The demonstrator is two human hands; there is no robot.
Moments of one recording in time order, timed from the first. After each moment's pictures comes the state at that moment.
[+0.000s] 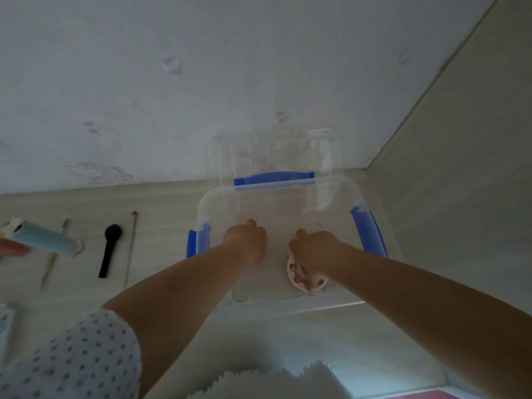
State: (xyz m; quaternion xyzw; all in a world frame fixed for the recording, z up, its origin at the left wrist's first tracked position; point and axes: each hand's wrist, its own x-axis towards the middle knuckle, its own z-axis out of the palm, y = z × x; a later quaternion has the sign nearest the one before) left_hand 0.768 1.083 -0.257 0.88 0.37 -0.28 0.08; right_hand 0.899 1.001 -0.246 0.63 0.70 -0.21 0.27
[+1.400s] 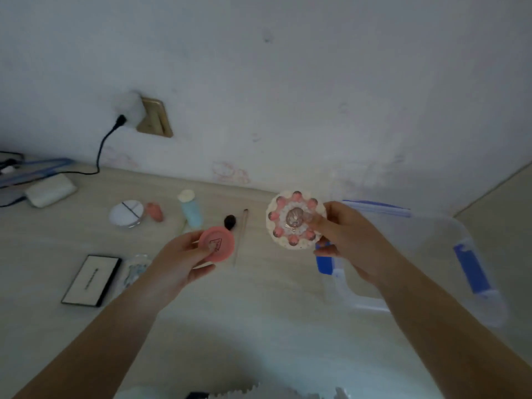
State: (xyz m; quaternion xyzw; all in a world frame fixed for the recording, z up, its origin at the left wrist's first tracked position) left_hand 0.446 1.089 -0.200 0.38 0.56 0.30 0.67; right_hand 0.702 1.032 -0.111 0.68 0.40 -0.50 -0.36
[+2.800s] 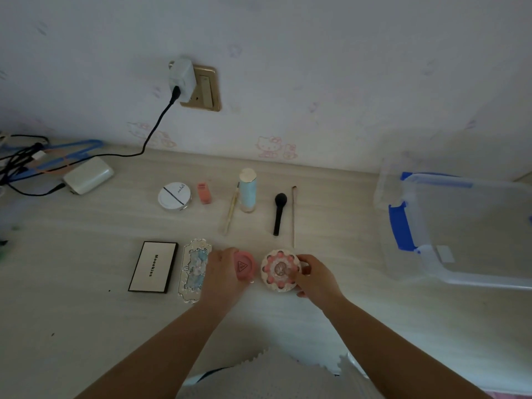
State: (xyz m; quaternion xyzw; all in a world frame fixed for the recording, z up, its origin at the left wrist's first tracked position) left_hand 0.364 1.081 -0.305 0.67 0.64 0.09 0.36; right_hand 0.552 1.028 -0.296 0.78 0.34 -0.48 -0.23
